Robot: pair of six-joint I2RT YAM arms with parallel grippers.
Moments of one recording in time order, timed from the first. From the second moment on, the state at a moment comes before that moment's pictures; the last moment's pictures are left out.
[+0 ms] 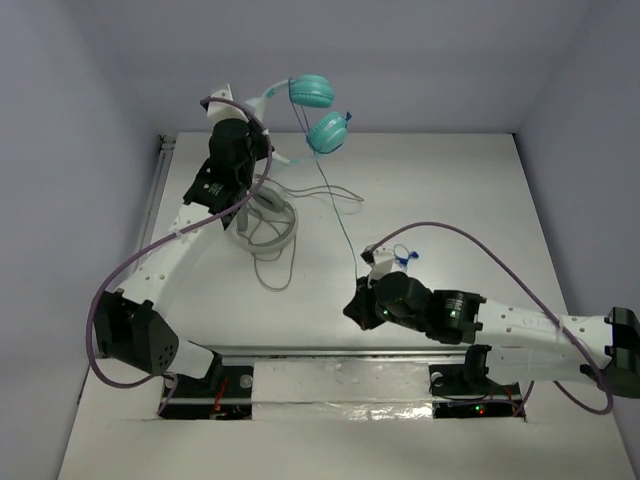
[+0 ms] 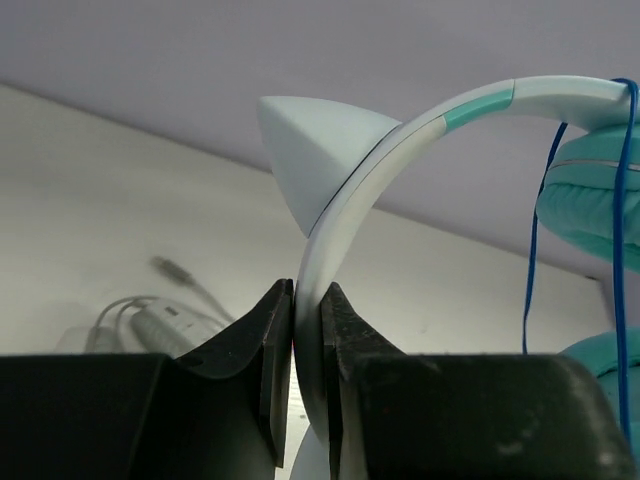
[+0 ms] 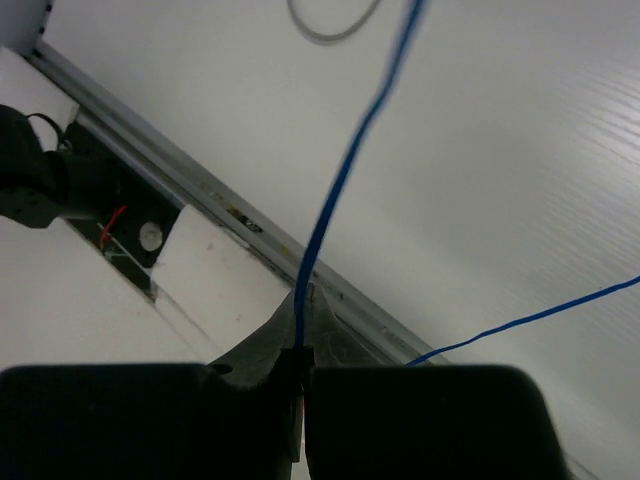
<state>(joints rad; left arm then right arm) -0.40 1.41 1.38 -0.10 -0.35 -0.50 1.21 1.01 0.70 -0.29 0.25 0.75</state>
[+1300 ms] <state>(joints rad) -0.89 1.38 0.92 -0.40 -0.44 -0.38 1.02 1.17 1.25 -0.60 0.65 0.25</state>
